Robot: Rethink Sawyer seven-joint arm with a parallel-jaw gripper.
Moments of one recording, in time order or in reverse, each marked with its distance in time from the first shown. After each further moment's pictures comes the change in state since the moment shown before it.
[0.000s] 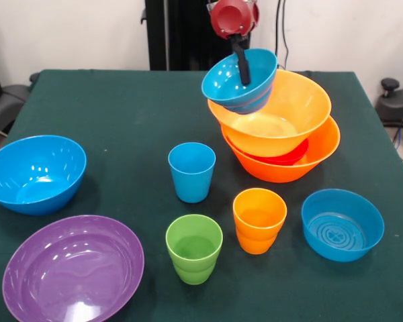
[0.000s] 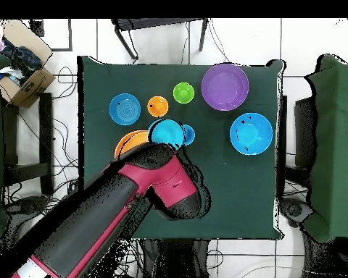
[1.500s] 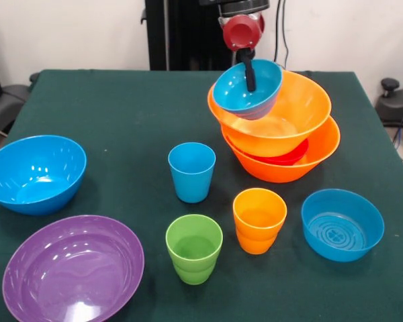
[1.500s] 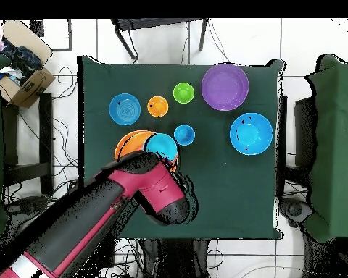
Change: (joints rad) arm 0.069 0.077 0.000 0.038 0.002 0.000 0.000
